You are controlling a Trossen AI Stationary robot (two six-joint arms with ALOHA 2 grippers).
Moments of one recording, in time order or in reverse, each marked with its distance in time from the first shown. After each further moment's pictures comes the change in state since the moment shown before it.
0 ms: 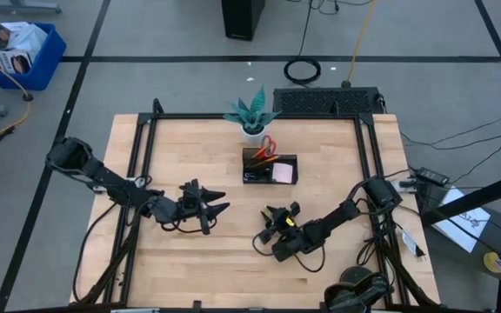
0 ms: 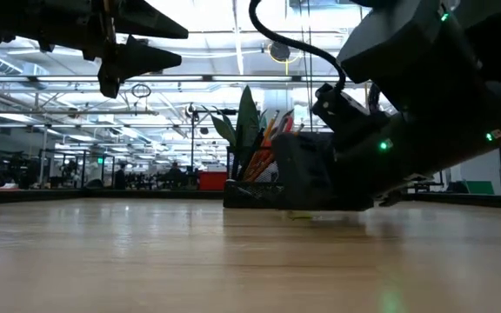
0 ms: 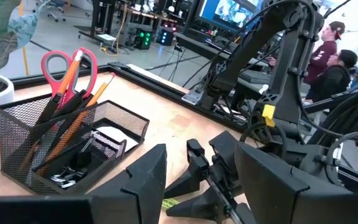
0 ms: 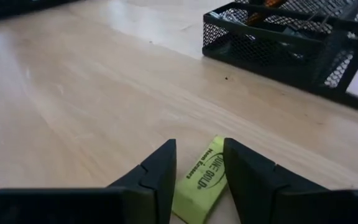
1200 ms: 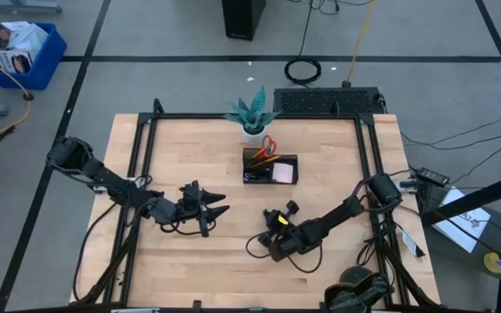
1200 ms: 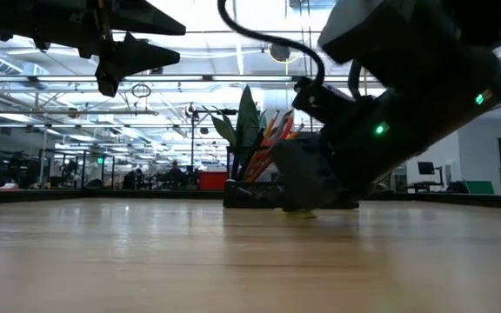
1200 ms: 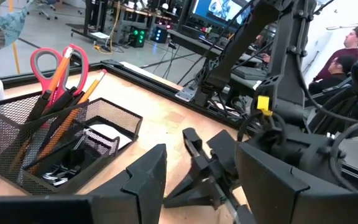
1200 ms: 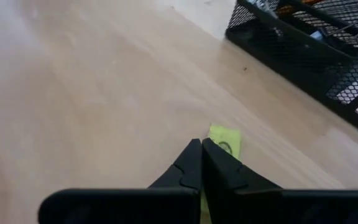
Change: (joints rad) left arm -0.019 0.000 0.000 -0.002 0.010 0.005; right arm 0.012 -0.097 0.090 -0.266 -0.117 -0.127
